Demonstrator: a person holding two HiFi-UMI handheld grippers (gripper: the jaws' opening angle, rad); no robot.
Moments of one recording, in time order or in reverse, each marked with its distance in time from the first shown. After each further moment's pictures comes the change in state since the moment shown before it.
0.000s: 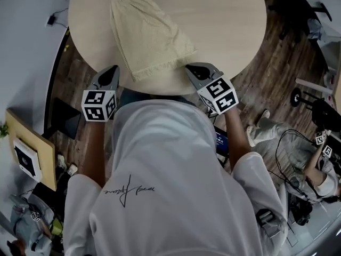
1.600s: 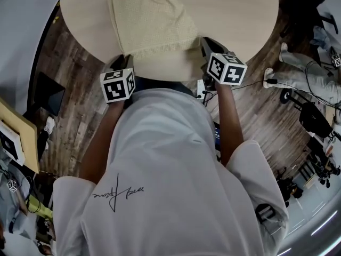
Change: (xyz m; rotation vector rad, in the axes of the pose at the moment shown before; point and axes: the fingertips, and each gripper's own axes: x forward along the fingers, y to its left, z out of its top) left arm 0.060 -0.039 -0.099 -0.369 0.230 0.155; right arm 0.031 -0.107 -0.046 0.489 -0.003 -0.285
